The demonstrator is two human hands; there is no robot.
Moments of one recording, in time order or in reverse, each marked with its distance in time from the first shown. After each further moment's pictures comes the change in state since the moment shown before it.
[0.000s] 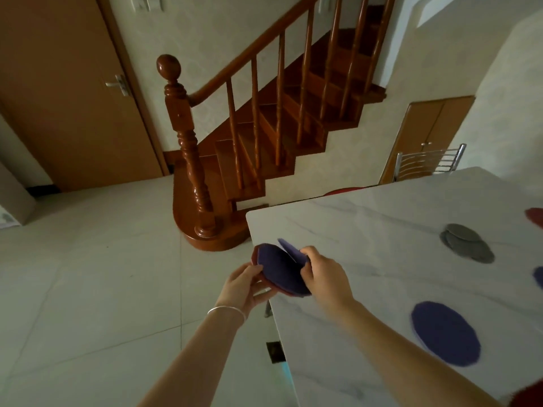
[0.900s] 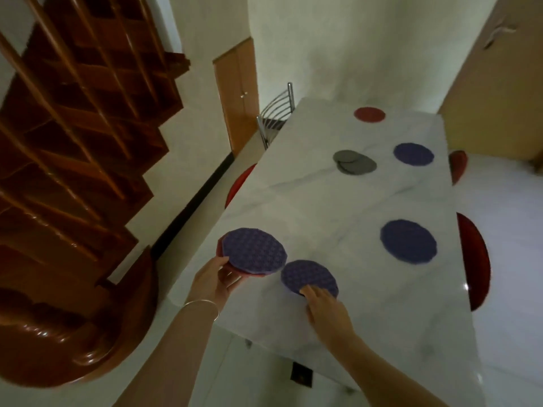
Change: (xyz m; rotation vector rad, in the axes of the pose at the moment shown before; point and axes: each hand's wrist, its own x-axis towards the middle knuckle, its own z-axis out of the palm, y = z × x) left_hand 0.286 0.099 0.041 0.283 -0.404 -0.450; right_hand 0.052 0.037 0.159 -0.219 0.095 0.869
